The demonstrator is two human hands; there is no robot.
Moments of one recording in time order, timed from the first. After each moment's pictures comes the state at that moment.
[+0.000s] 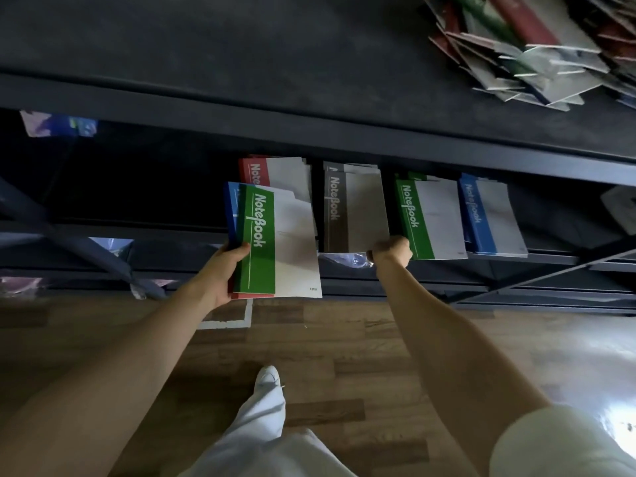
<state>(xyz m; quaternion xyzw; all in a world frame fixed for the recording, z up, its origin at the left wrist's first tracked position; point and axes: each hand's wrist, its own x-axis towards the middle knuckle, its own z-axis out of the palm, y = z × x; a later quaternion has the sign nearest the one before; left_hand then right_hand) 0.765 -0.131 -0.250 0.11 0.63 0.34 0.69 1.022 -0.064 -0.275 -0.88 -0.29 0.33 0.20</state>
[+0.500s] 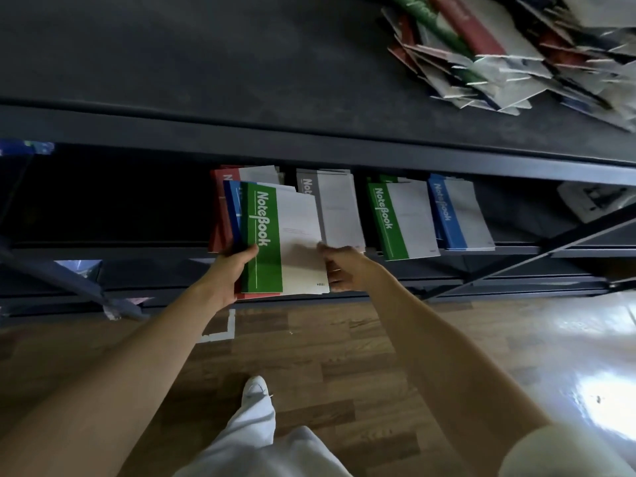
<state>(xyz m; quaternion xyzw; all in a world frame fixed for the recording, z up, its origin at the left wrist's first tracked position) 0.801 -0.110 -0.242 0.14 0.61 0.34 0.70 1.004 -0.084 -0.240 -0.70 -0.28 0.64 0.13</state>
